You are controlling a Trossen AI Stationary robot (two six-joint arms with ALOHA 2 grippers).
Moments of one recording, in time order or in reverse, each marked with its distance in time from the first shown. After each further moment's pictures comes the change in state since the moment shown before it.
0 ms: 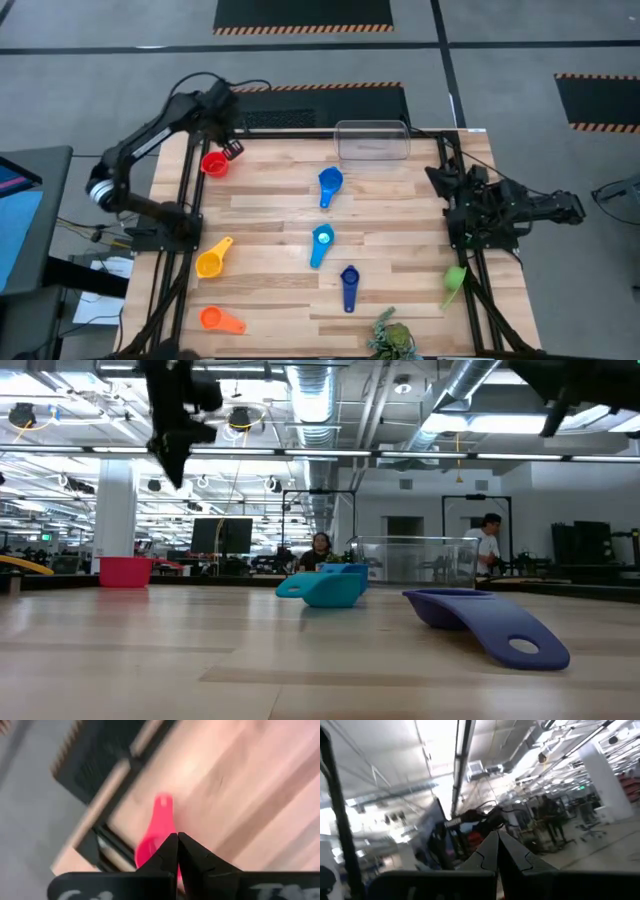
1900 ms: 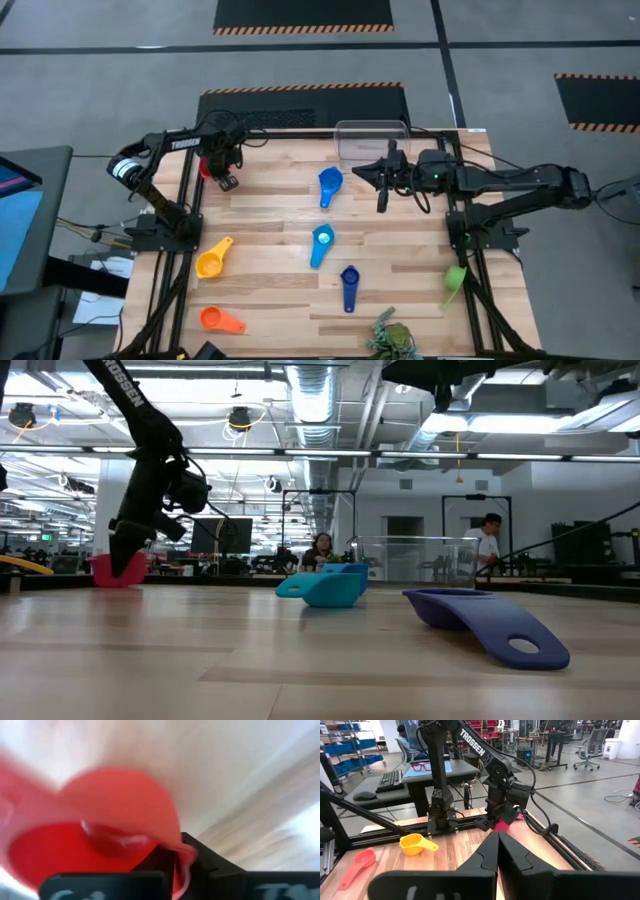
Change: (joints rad) left arm 0.059 0.212 -0.449 0.228 -0.018 0.007; right arm -0.166 0.903 0.657 -0.361 -0.274 -0.080
